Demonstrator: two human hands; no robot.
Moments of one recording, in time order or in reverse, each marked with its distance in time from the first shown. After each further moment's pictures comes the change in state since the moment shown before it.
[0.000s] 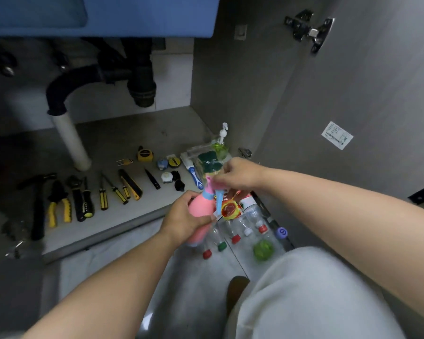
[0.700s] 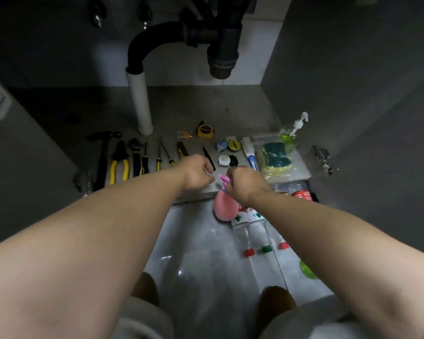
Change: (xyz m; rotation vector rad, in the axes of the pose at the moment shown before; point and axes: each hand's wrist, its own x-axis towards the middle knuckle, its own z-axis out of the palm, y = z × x) left_hand 0.061 -0.025 -0.131 0.453 -0.075 -0.201; right_hand 0.119 -0.030 0.136 -0.607 0.133 -0.234
